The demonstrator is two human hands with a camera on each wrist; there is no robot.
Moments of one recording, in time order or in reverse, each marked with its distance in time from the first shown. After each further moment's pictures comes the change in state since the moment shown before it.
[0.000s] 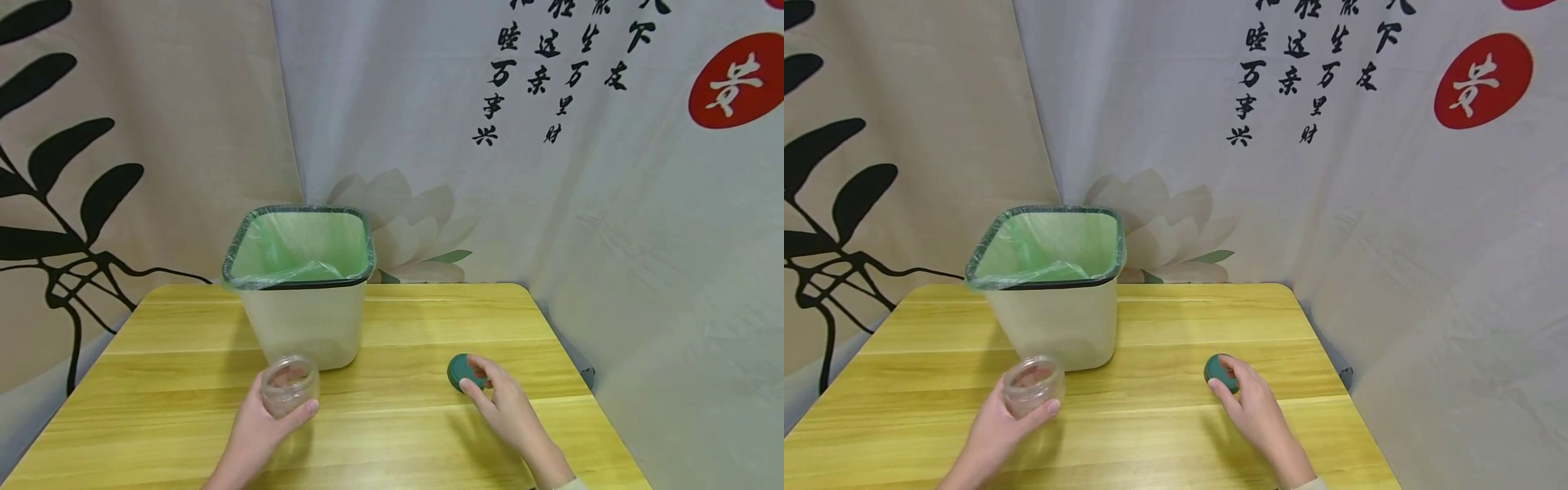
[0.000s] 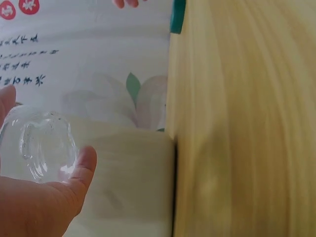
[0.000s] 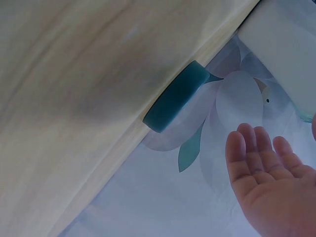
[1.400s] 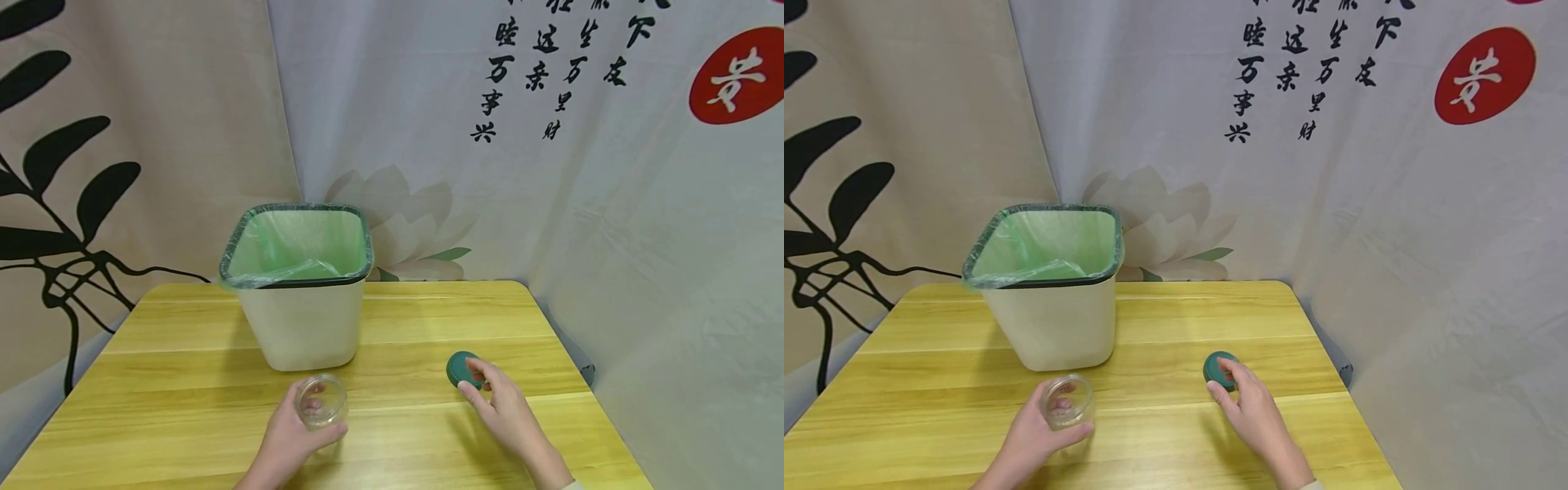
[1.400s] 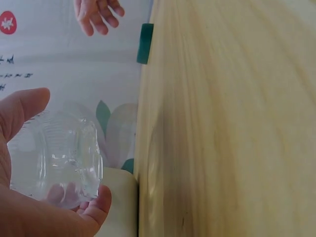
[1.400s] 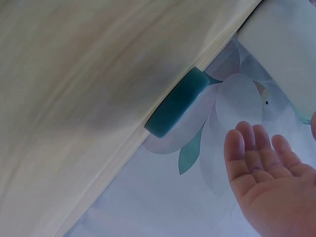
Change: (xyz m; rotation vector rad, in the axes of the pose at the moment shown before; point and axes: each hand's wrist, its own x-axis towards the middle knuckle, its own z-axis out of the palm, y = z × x) left_hand -0.001 -0.024 0.041 0.046 -0.092 -0.059; right_hand -0.007 -0.001 0.002 0.024 -0.025 0.054
